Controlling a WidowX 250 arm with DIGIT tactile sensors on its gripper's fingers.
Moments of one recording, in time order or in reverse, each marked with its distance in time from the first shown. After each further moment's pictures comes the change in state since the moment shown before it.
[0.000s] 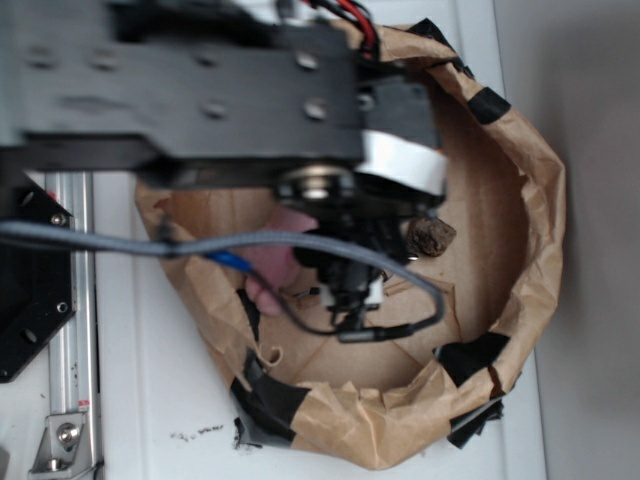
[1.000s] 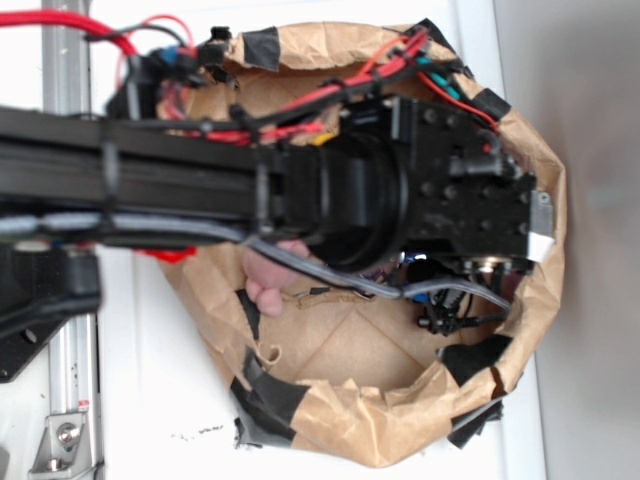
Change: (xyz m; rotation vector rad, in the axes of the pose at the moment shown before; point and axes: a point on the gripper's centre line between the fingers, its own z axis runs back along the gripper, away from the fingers) arm 0.029 -0.006 -0.083 0.076 0.079 -0.048
